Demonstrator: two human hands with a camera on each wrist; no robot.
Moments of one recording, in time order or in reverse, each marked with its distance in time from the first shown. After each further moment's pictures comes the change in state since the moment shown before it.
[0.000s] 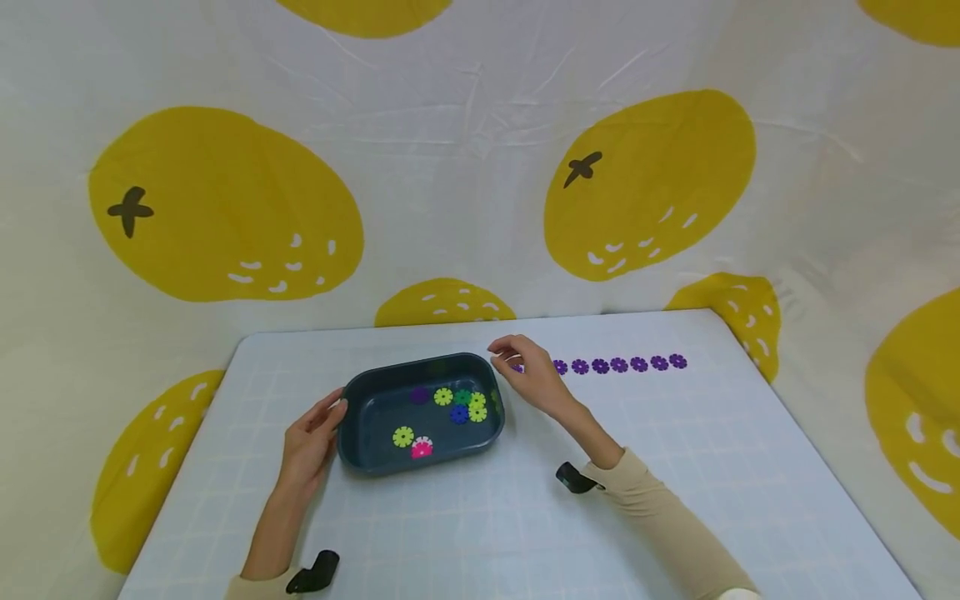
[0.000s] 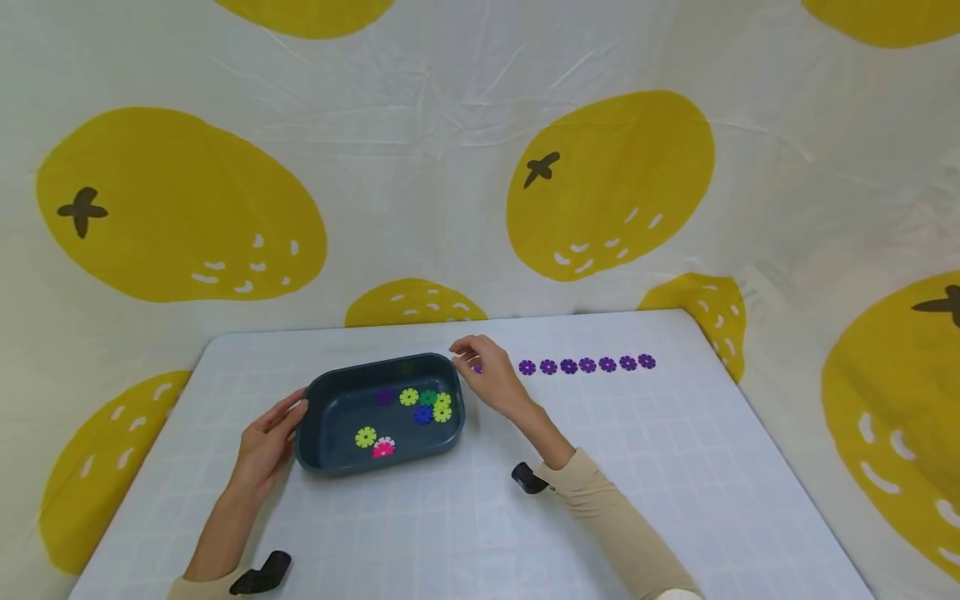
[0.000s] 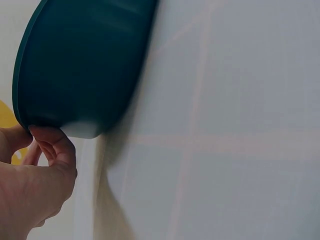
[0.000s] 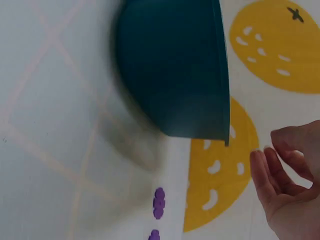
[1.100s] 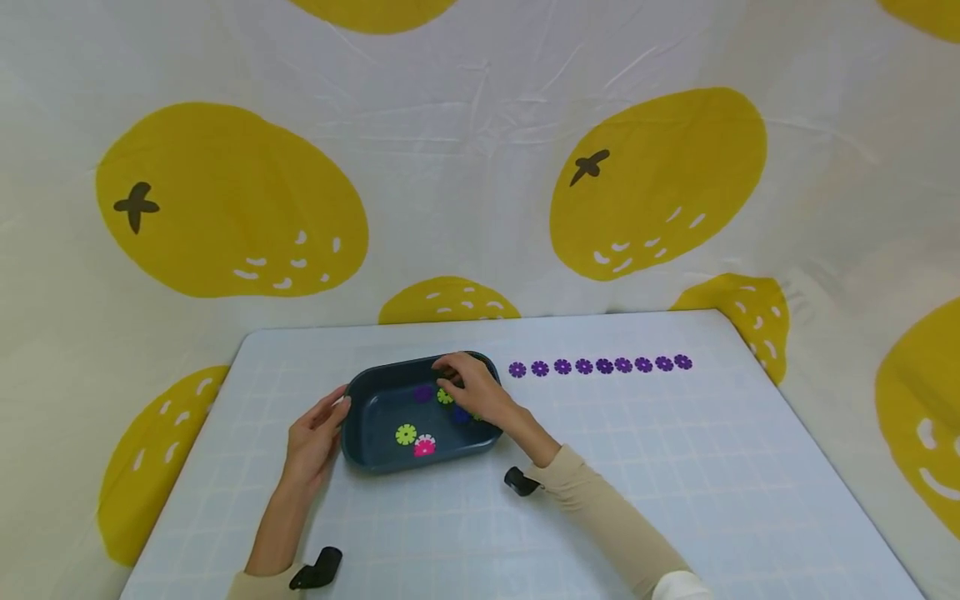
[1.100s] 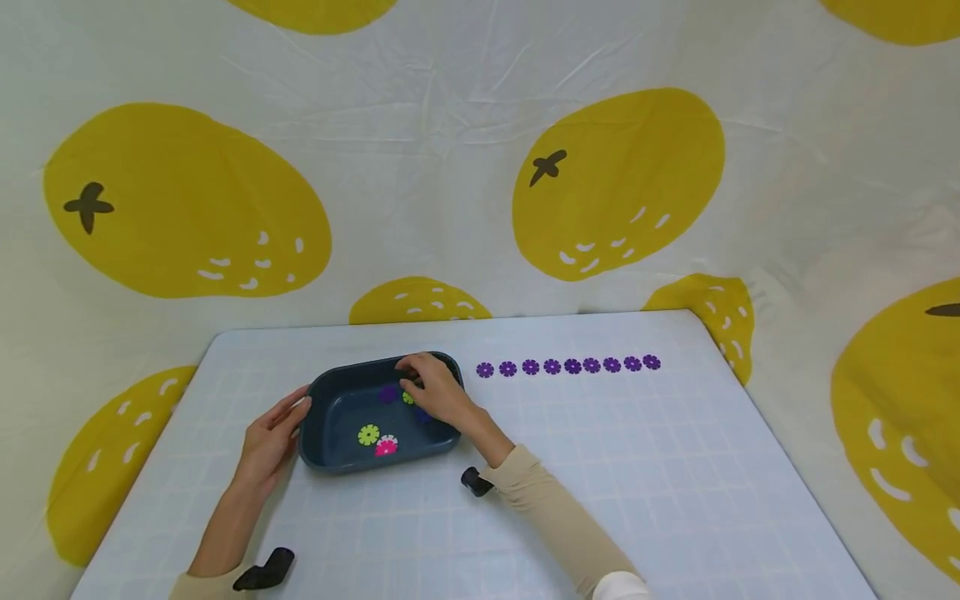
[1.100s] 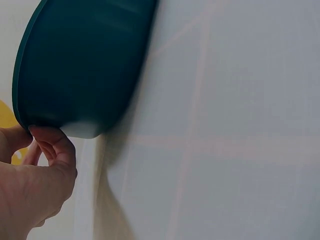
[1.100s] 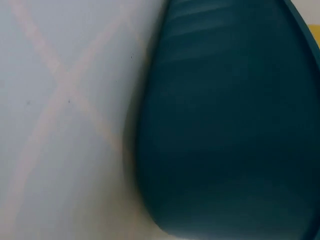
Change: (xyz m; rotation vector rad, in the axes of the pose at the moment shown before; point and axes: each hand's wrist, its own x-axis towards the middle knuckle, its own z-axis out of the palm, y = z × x) left_hand -0.002 -0.001 0.002 0.019 -0.003 0.002; right_hand 0.020 -0.006 0.079 -0.042 -0.219 -0.184
